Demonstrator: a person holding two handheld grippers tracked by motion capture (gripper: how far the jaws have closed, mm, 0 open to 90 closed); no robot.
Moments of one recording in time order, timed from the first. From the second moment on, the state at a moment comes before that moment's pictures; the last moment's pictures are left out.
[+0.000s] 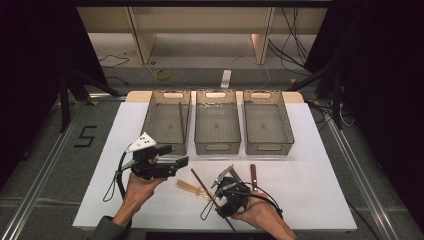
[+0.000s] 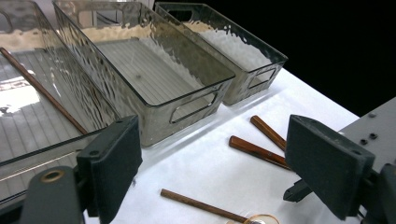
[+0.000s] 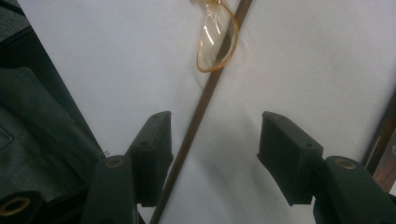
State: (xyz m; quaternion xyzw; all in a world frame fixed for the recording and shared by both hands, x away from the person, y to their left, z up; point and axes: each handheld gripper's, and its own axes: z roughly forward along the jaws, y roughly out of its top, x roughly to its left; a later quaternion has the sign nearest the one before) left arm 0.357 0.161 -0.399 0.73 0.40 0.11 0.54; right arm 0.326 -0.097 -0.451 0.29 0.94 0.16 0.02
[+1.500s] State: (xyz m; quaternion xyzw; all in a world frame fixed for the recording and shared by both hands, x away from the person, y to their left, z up) left arm 0.336 0.161 -0.407 0.74 0.39 0.13 0.54; right arm 0.339 -0.098 -0.458 0.28 0.95 0.11 0.03
